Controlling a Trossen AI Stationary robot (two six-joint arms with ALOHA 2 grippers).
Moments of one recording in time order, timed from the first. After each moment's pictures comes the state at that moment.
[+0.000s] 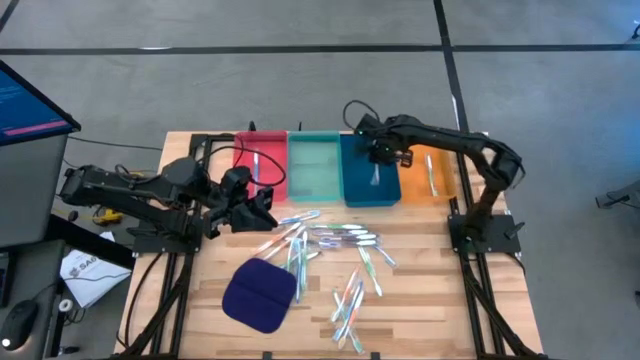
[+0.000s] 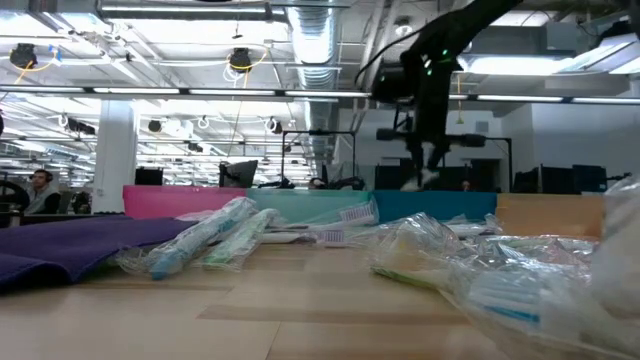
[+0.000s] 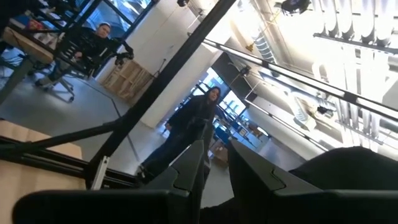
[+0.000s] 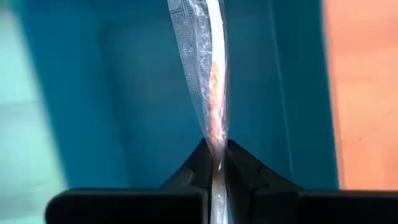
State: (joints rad) left arm -0.09 1.01 0.87 0.43 0.39 -0.81; right arm -0.55 1.78 1.35 -0.96 0.14 1.13
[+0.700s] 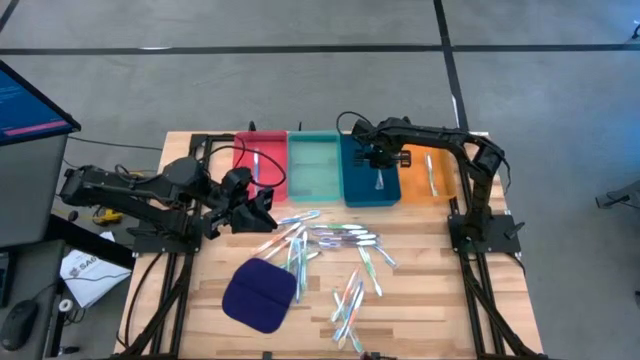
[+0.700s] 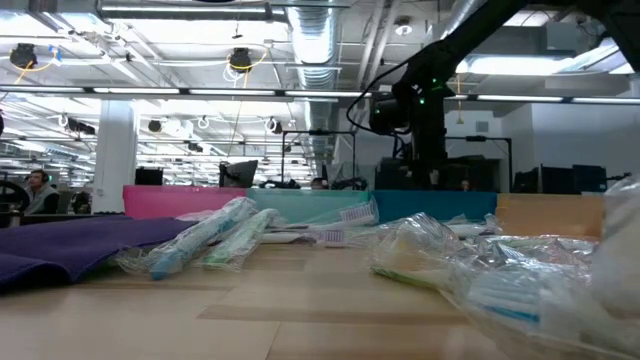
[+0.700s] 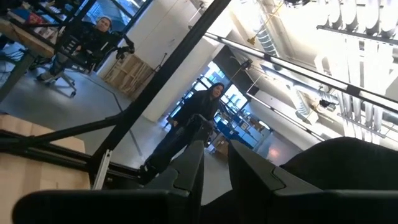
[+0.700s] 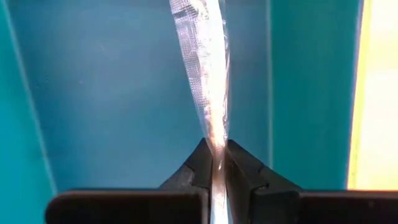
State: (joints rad) left arm -0.09 1.01 0.87 0.40 0.42 -0.79; right arm -0.59 1.91 1.35 -0.96 0.16 0.99
